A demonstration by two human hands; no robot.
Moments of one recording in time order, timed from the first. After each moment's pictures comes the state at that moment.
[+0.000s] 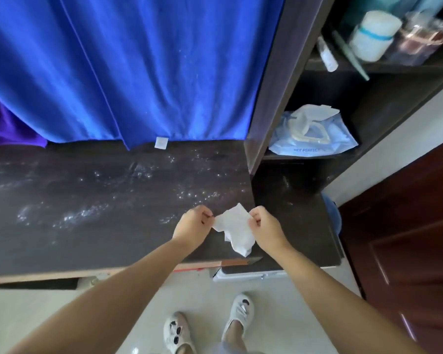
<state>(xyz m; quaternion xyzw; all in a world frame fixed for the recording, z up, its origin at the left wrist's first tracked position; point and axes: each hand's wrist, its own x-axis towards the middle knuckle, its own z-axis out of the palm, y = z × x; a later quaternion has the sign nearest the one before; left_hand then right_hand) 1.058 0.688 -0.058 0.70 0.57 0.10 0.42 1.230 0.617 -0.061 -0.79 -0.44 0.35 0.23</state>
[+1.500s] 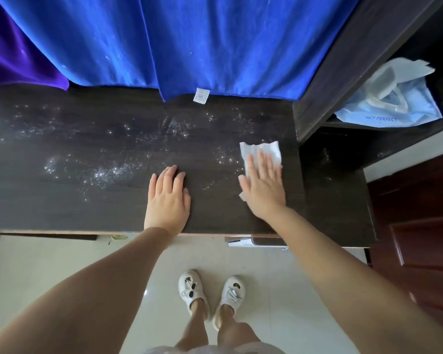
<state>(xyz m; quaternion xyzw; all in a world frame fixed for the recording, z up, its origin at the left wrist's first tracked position) 0.934 0.699 -0.111 0.79 0.59 0.10 0.11 1.150 0.685 -0.110 -0.76 -0.64 0.13 -0.01</state>
